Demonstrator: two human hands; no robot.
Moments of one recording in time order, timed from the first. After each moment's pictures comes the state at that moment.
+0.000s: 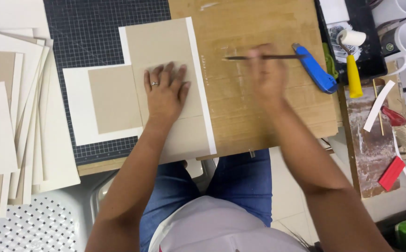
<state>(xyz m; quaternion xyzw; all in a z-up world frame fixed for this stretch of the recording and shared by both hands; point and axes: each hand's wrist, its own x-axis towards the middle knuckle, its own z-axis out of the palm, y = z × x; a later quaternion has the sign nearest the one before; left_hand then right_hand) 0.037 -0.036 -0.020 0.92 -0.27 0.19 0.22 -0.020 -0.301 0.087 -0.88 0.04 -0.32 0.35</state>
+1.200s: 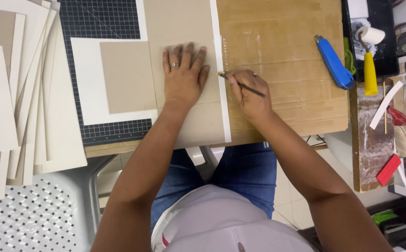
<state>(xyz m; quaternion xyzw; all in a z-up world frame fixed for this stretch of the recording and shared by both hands) 0.037 -0.039 -0.031 0.91 -0.26 0.17 0.26 -0.049 -0.219 0.058 -0.91 -0.20 -0.25 0.25</state>
